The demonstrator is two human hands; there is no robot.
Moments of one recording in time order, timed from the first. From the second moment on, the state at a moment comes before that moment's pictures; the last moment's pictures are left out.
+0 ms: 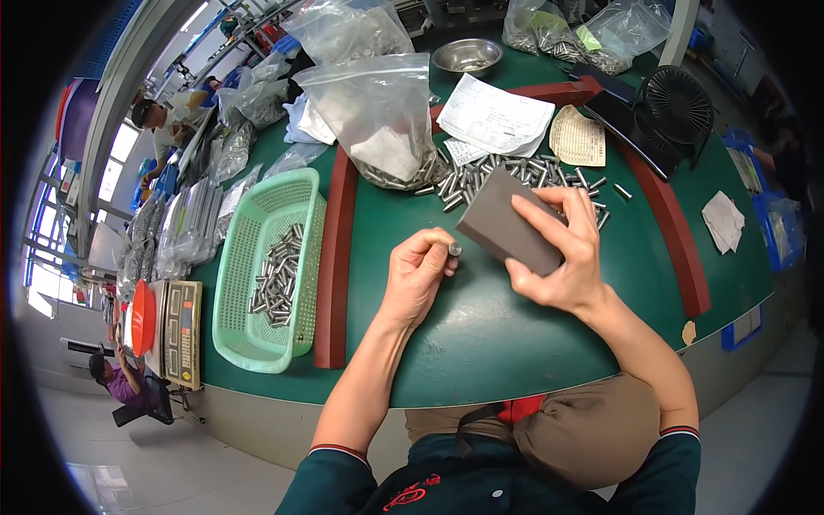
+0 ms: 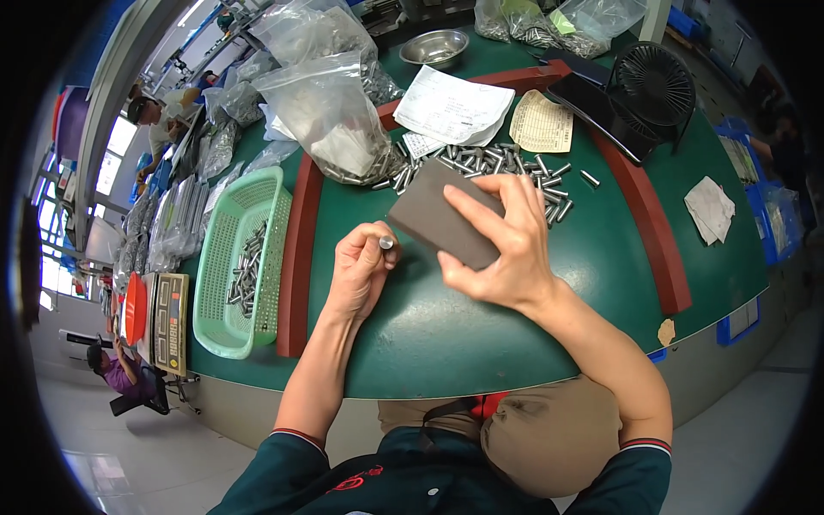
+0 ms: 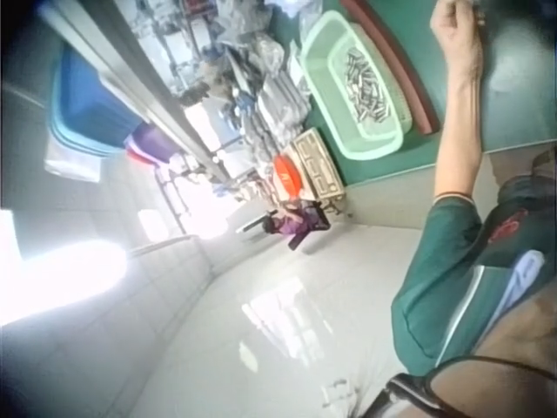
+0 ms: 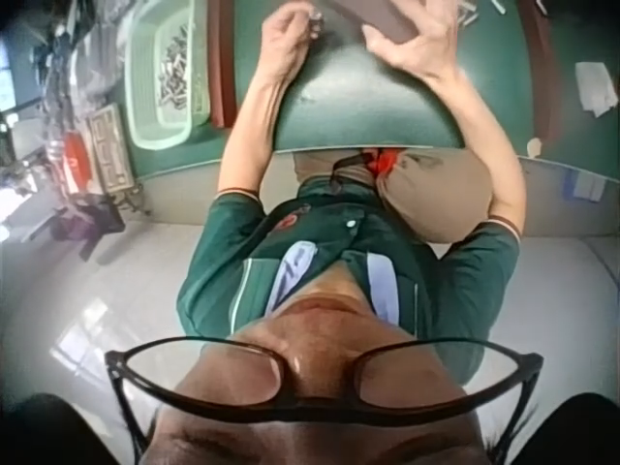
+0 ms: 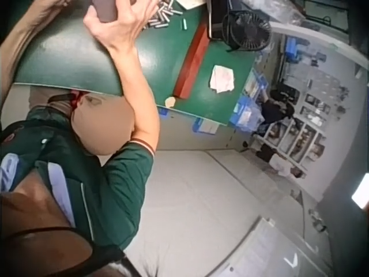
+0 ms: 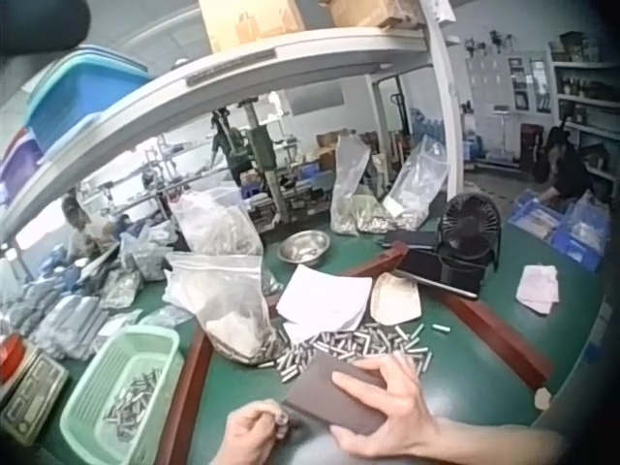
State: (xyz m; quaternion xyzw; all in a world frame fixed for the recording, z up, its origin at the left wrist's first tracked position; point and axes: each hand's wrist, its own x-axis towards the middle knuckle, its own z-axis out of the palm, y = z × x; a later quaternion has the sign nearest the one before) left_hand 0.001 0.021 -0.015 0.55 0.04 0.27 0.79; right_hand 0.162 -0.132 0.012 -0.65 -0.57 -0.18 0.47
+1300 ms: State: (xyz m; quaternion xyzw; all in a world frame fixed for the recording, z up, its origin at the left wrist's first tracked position) left_hand -0.016 0.028 0.017 0.89 0.21 0.15 0.38; right_hand 0.180 -0.137 0.015 -0.70 -0.45 -0.13 0.54
